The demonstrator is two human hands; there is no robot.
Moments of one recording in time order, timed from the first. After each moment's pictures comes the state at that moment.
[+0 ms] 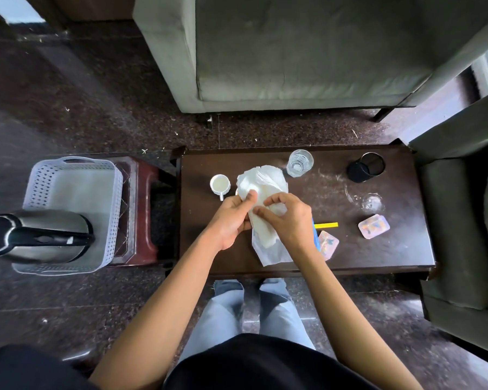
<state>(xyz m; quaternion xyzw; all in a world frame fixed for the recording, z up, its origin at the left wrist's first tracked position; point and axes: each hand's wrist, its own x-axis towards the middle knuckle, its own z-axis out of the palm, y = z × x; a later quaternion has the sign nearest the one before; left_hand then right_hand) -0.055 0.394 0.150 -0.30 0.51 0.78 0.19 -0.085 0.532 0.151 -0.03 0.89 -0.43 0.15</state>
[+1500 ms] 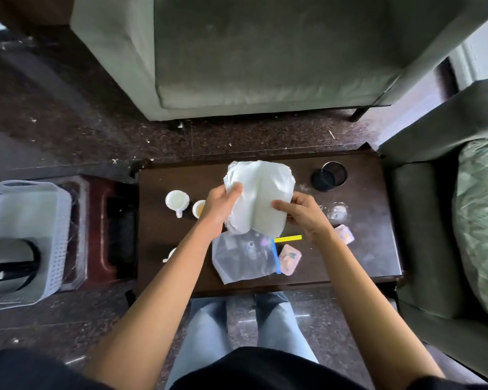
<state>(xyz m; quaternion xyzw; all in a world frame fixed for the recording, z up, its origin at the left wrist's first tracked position) -0.172 0.482 0.110 -0.38 0.63 0.67 0.14 -0.219 0.675 0.104 0.14 0.69 -0.60 0.38</state>
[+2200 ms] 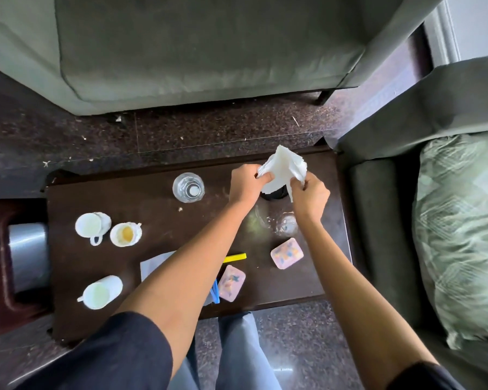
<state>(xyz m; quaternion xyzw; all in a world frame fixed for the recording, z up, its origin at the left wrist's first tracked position) -0.365 0.676 0.011 -0.23 0.82 0.50 0.15 -0.364 0.812 0.012 0.20 0.89 -0.40 0.09</state>
